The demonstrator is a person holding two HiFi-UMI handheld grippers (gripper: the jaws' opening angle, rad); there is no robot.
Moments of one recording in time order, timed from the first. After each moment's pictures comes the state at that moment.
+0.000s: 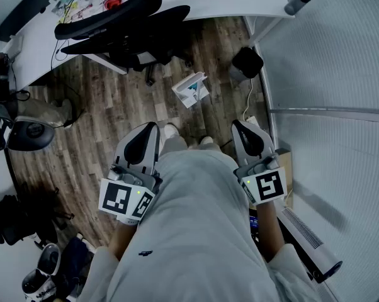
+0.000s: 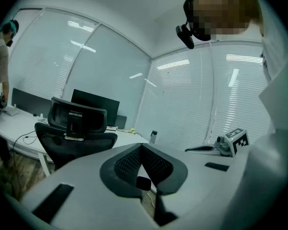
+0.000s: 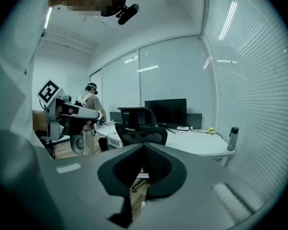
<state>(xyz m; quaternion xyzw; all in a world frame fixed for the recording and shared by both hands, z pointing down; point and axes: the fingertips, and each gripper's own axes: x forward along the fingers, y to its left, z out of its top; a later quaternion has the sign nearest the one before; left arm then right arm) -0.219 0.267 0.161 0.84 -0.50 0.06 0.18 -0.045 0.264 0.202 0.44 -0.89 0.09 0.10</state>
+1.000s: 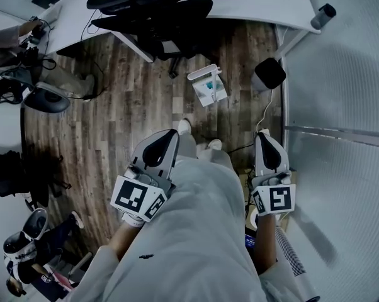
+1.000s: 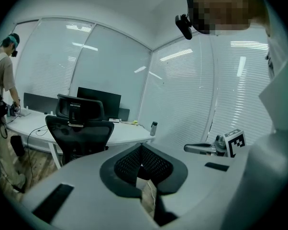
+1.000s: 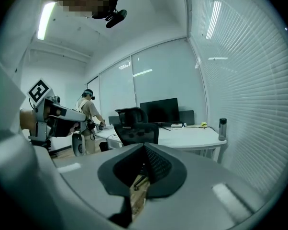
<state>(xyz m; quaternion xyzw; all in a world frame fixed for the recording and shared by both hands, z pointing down) -0.134 0.350 0.174 0.81 -0.54 0.10 0.19 0.060 0.319 0.226 0.45 -0.88 0.12 0.07</state>
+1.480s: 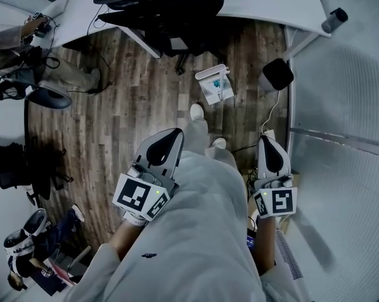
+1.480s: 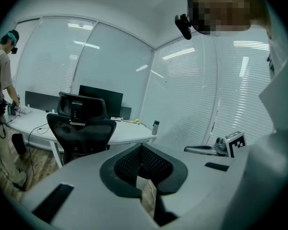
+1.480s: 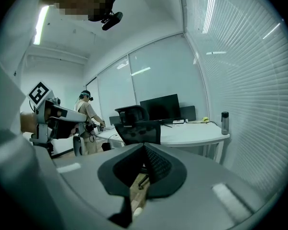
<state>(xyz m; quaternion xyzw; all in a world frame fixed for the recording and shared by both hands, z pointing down) -0.143 0.342 0.181 0.81 -0.55 0.11 0.20 0.049 0.315 0.240 0.44 -0.88 0.15 0.06</state>
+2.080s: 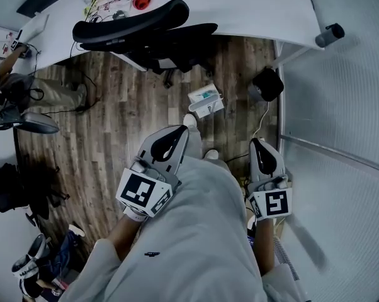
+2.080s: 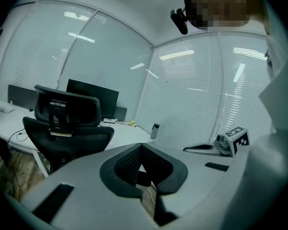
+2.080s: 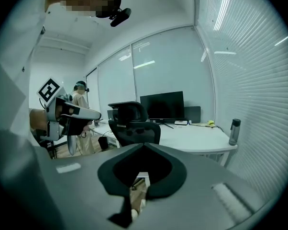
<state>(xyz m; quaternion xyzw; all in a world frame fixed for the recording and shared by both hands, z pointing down) -0.174 0.204 0.192 0.84 -0.49 0.10 0.21 -0.010 0.207 0.234 0.43 -0.89 0.12 0.11</state>
